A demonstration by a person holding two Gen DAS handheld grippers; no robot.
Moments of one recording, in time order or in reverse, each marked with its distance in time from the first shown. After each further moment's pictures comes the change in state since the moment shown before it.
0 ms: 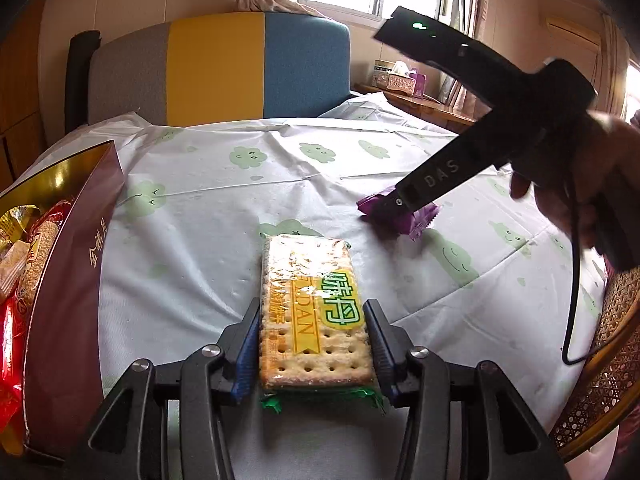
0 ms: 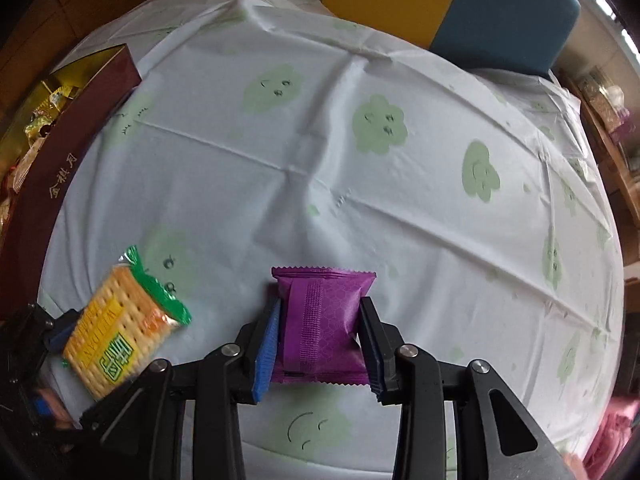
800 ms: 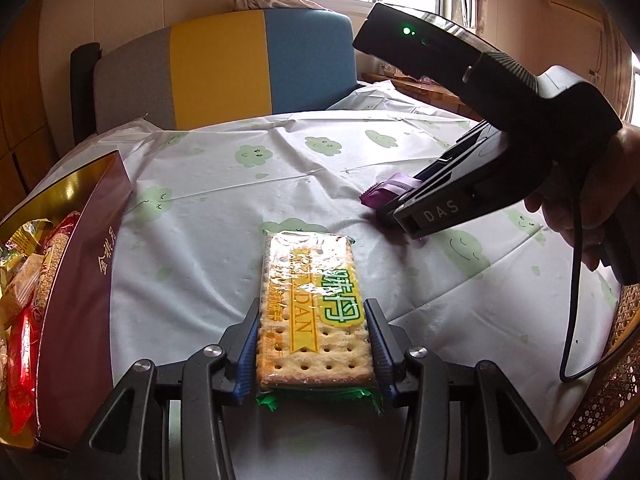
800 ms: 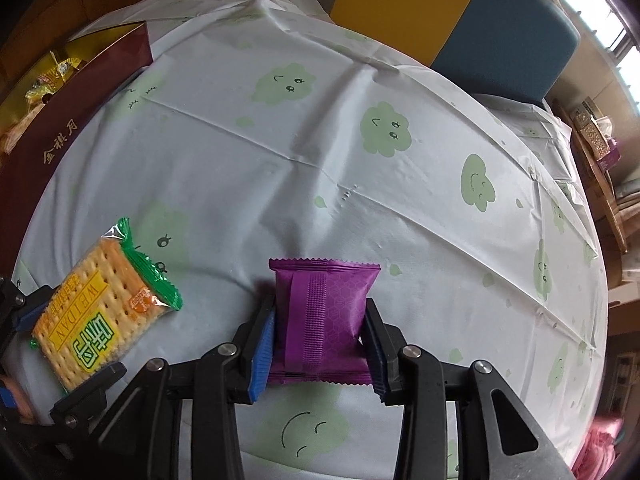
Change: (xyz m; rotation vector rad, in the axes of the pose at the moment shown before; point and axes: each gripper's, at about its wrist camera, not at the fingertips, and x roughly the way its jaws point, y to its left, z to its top) left arm 0.002 -0.012 0.002 0.048 0.030 0.079; right arm 0.011 0.024 -0.010 -0.164 -0.048 -0.123
